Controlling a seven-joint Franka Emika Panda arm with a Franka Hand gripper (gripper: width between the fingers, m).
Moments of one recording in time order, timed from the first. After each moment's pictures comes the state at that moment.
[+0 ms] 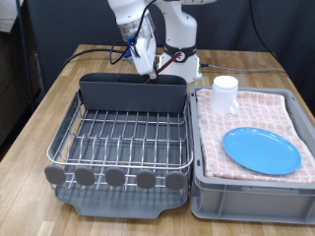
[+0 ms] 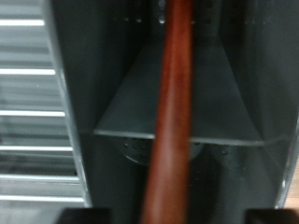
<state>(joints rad) 0.16 -0.37 -0.56 -2.84 0.21 2.44 1.79</state>
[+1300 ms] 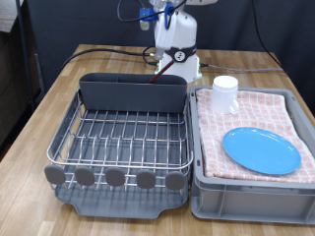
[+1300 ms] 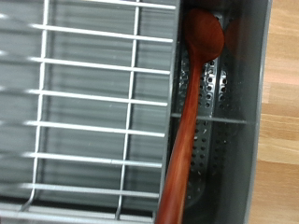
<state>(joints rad) 0.02 -0.53 -0.11 -2.72 -0.32 2.21 2.32</state>
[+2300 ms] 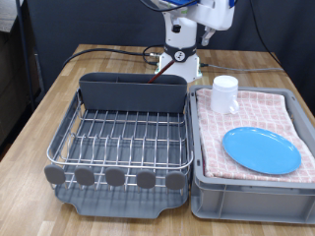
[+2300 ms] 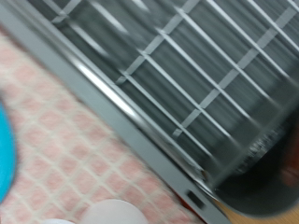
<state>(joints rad) 0.22 -0.48 -0.14 -2.61 -0.26 2.24 1.78</state>
